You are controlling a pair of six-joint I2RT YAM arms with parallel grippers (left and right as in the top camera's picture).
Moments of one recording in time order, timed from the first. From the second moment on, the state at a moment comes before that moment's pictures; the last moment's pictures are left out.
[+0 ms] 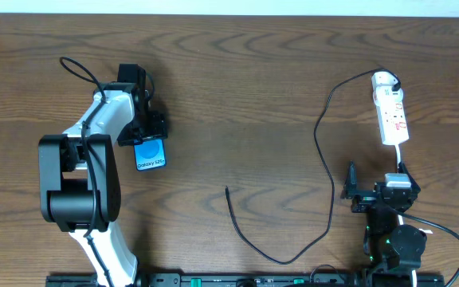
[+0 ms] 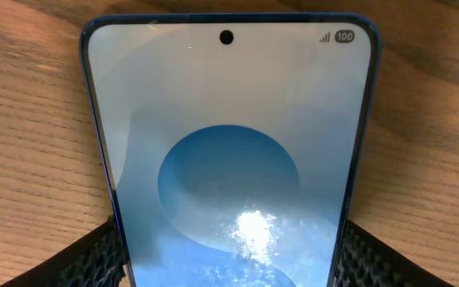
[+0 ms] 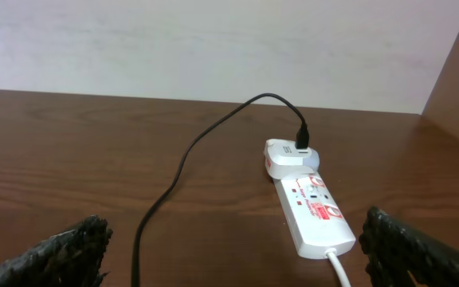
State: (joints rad) left arm -0.01 2.00 1.30 -0.79 0.01 -0.20; right arm -0.06 0.01 0.01 -0.07 -0.01 -0.07
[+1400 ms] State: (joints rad) left arm -0.01 1.97 1.28 -0.80 0.01 -0.20; right arm -0.06 0.01 0.01 -0.07 -0.01 -0.07
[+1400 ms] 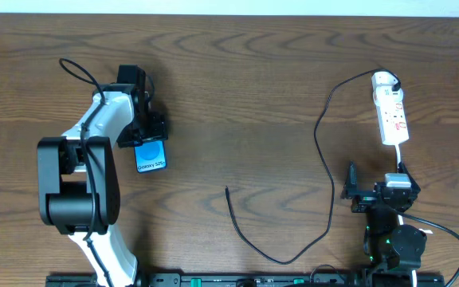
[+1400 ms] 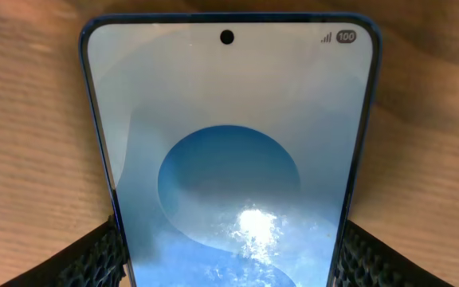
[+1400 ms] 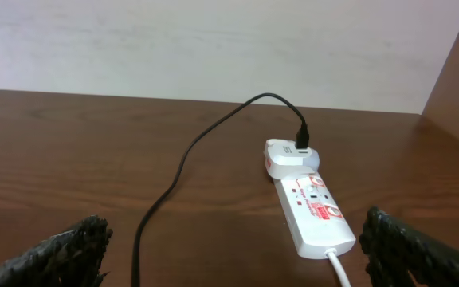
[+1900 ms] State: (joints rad) left arm -0.01 1.80 1.28 -0.88 0.09 -0.20; right arm -0.06 0.01 0.01 -0.07 -0.01 -0.07
